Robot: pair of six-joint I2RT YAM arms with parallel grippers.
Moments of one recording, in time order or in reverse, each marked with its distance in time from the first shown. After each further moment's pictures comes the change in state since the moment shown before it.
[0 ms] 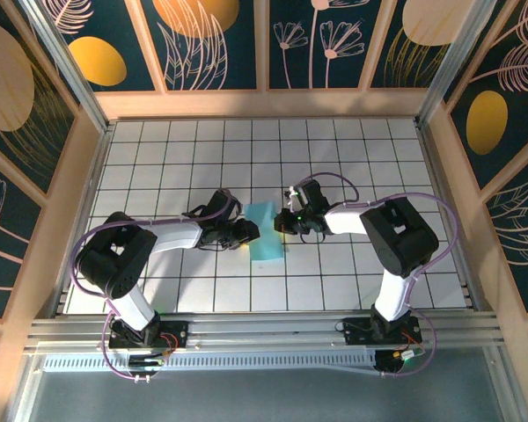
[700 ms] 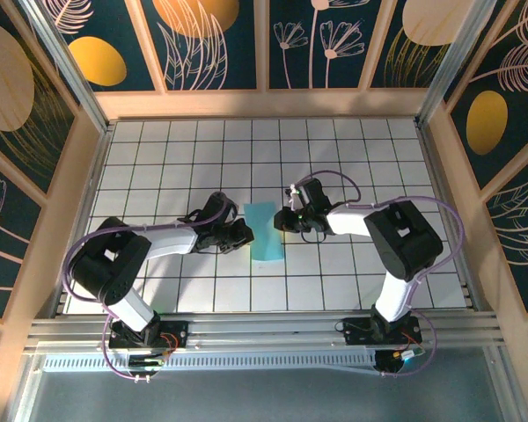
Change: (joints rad) left arm 0.000 -0.062 -0.069 0.060 -0.010 -0.061; right arm 0.000 -0.057 -0.010 -0.003 0.030 -0.021
